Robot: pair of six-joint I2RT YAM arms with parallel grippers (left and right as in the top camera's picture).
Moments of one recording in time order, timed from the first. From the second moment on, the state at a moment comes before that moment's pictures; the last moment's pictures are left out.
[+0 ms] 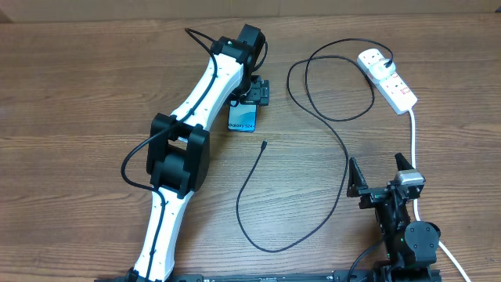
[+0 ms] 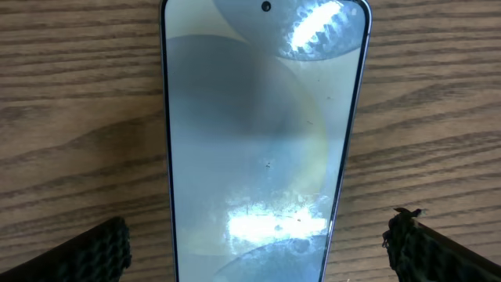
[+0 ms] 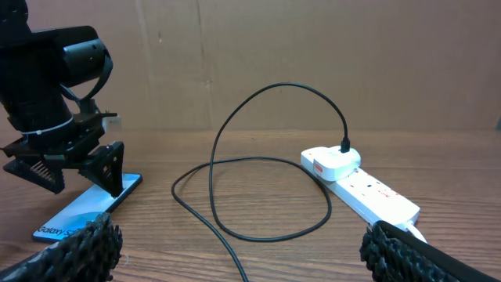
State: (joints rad) left arm -0.41 2.46 2.21 -1.18 -0.02 -0.39; right arm 0.05 0.01 0.02 -0.03 -0.07 0.05
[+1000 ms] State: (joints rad) left arm -0.41 2.48 2.17 -1.14 -0.04 -0.40; right arm 0.05 0.01 0.02 -0.03 -0.07 0.05
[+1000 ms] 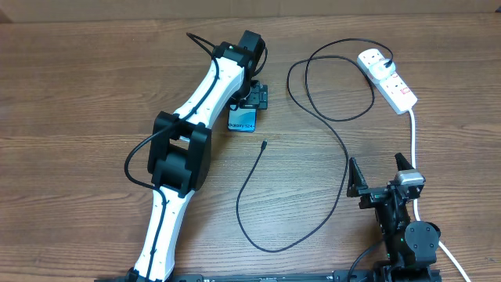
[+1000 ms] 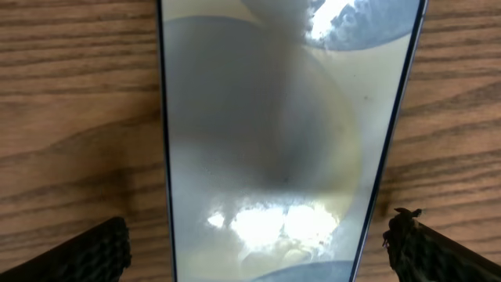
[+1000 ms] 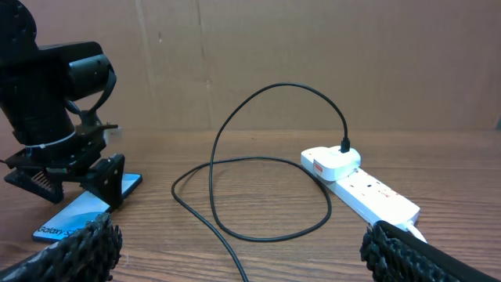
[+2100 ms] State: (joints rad) left arm -0.42 2.50 2.17 -1.14 -0.05 -0.42; right arm 0.05 0.01 0.02 -0.03 -0.07 0.05
